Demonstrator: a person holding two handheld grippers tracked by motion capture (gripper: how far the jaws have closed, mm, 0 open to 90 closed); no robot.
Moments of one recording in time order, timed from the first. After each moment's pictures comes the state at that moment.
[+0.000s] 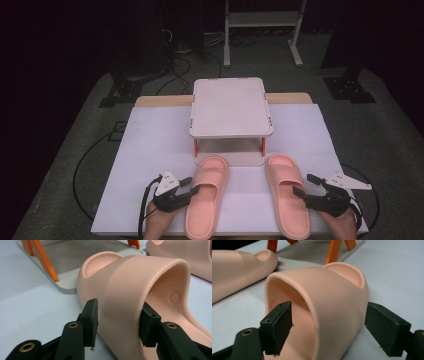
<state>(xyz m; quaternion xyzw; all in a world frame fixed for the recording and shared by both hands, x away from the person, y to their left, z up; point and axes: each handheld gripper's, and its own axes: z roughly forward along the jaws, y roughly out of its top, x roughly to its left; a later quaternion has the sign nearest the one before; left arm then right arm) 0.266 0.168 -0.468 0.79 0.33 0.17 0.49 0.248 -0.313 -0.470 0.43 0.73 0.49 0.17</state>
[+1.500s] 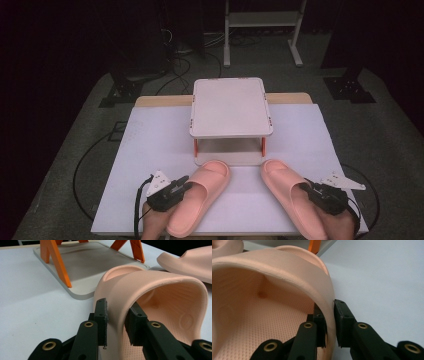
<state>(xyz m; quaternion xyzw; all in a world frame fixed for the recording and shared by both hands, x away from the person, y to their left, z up) 0.262 0.184 -0.463 0.75 0.36 0.18 0.52 0.246 -0.304 -0.467 0.47 0.74 0.43 0.22</state>
